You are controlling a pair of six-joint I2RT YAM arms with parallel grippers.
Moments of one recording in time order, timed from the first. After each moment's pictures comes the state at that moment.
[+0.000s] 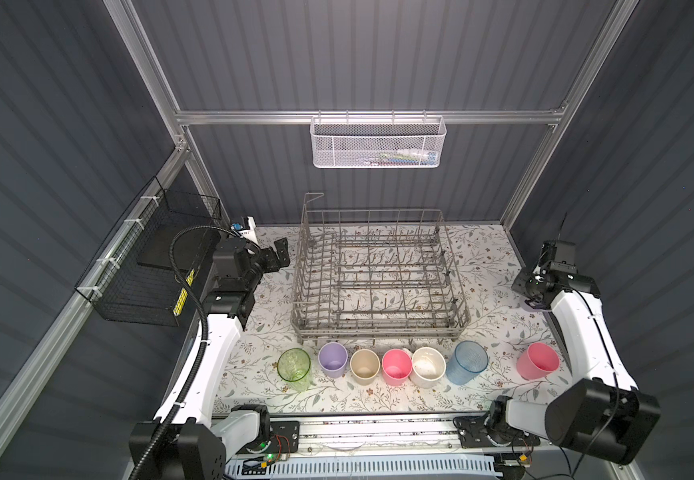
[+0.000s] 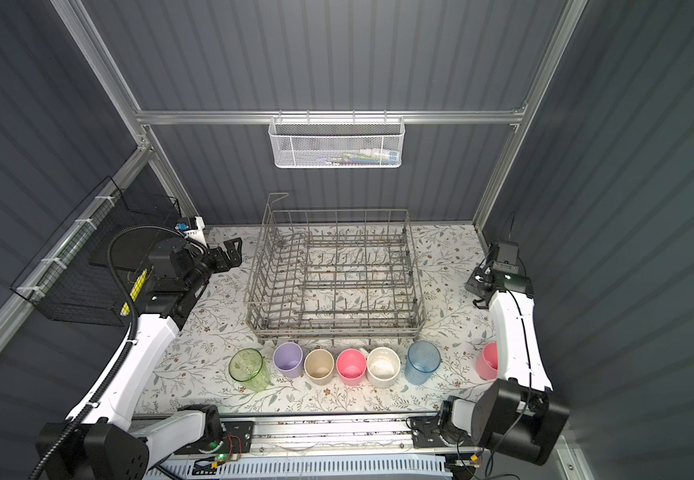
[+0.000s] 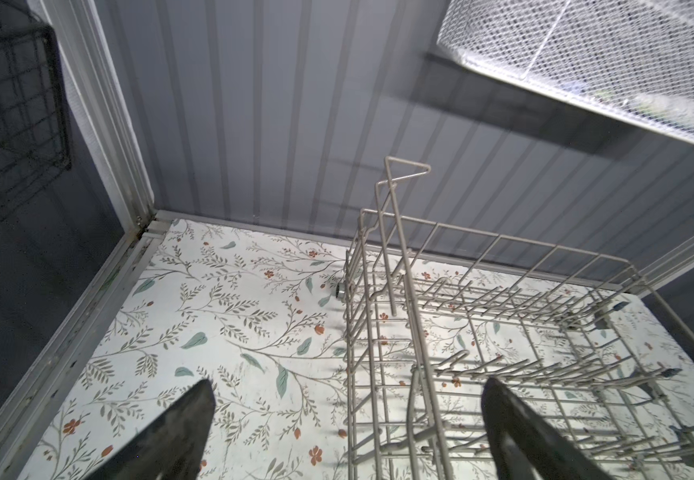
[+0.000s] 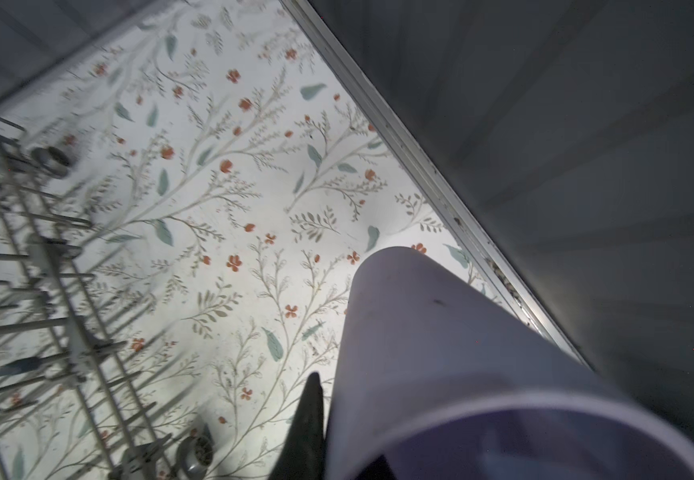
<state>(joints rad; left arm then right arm) -0.07 1.14 1.04 -0.18 0.10 -0.22 -0.26 1.25 1.18 -0.81 0.13 0.28</state>
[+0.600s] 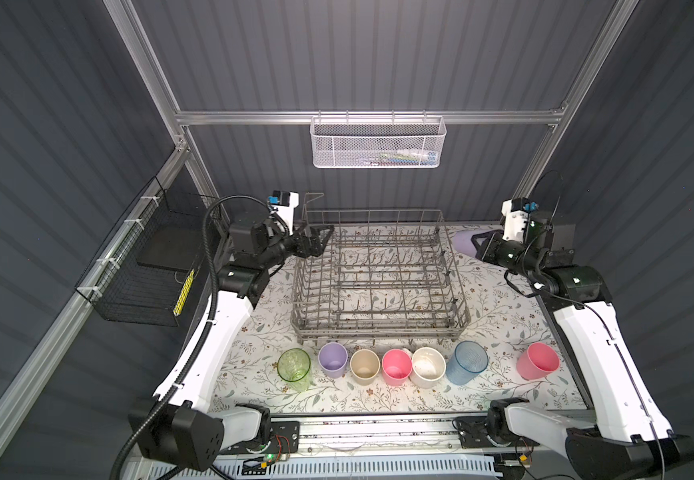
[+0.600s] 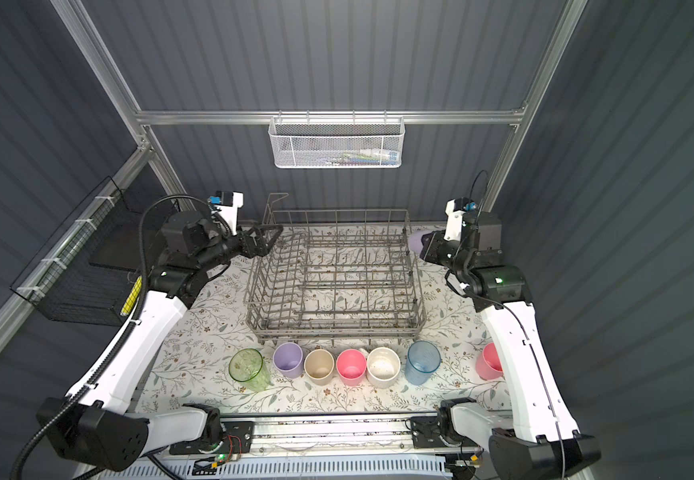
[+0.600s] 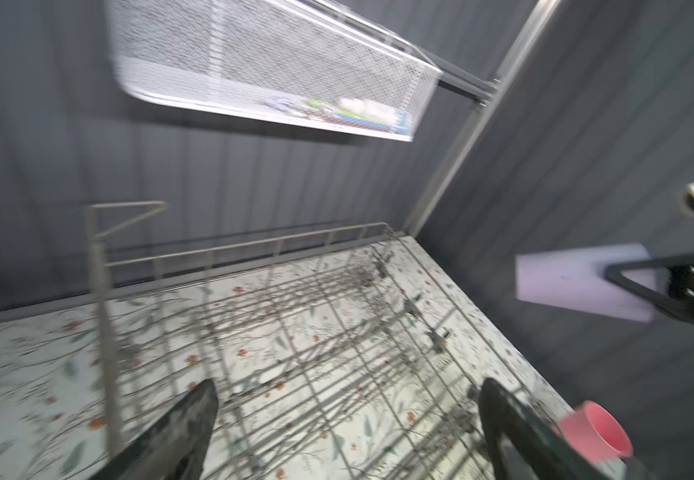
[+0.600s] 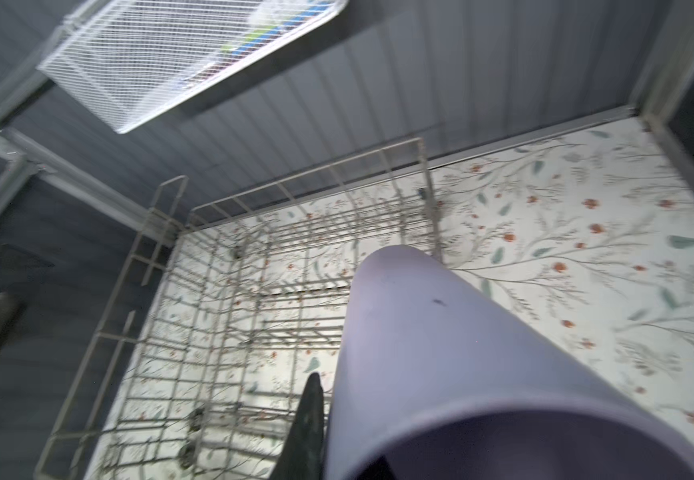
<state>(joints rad) -0.27 1.31 1.31 -0.22 0.56 -0.24 0.14 1.16 1.44 -0.71 -0.27 0.42</state>
